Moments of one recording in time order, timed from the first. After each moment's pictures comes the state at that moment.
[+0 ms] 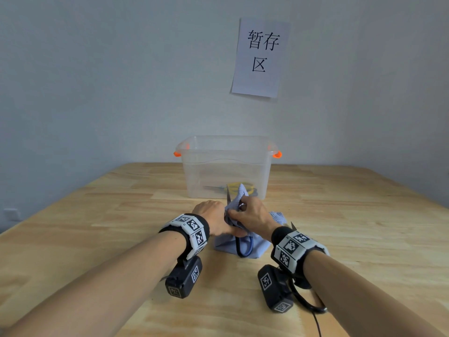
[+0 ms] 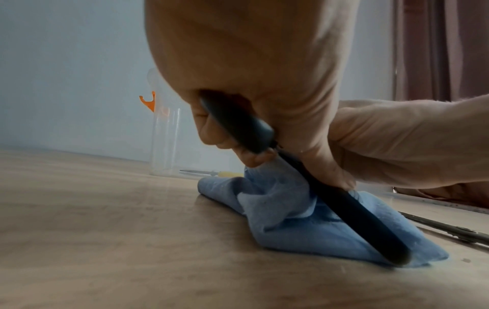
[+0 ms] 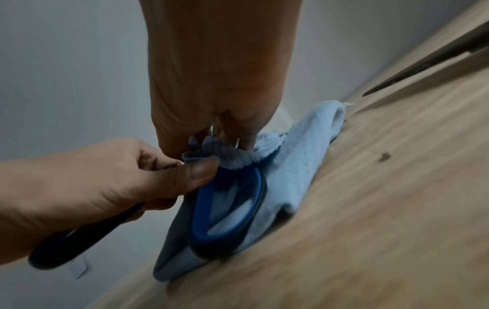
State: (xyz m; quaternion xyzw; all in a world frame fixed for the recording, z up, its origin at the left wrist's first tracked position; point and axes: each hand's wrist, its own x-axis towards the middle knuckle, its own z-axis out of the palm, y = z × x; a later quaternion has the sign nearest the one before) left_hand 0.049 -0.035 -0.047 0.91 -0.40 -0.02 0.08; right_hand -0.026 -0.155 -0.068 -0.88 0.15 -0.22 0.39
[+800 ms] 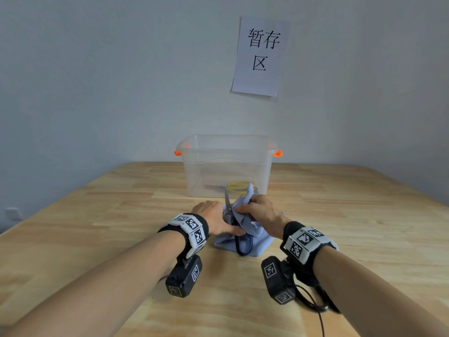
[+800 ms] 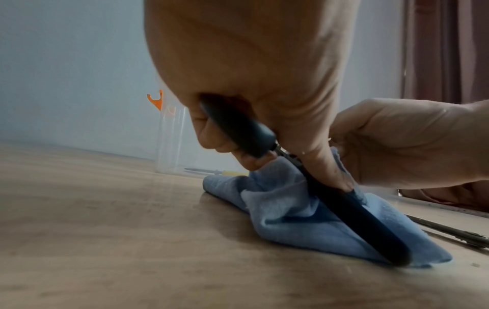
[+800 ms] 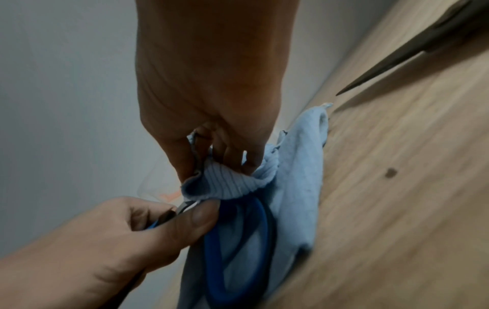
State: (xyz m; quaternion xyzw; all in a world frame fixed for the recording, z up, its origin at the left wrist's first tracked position) left_hand 0.055 -0.032 -0.051 0.91 -0.41 -0.03 0.10; right_hand -0.031 -0.175 -0.067 -0.78 0.19 -0.17 0.57
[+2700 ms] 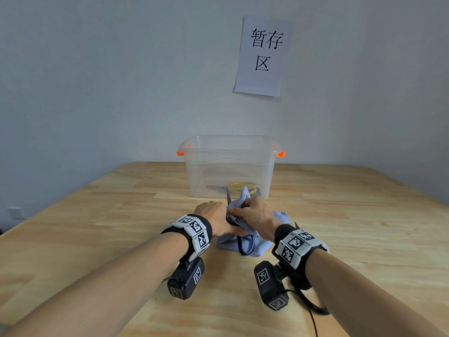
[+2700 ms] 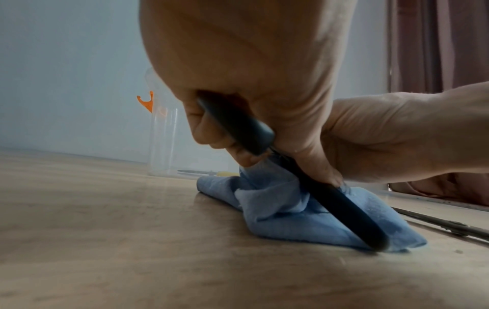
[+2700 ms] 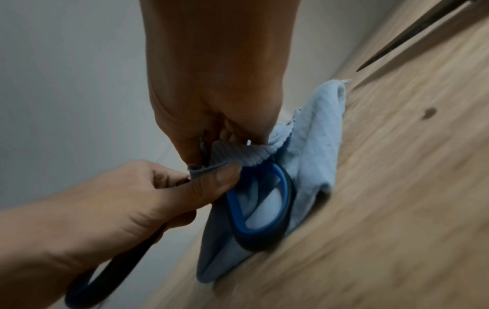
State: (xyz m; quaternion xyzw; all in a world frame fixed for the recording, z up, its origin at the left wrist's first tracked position) left_hand 0.052 -0.032 -0.049 0.91 -0.41 -0.02 0.07; right_hand -0.022 -0.150 -0.067 -0.80 0.22 -0.20 0.52
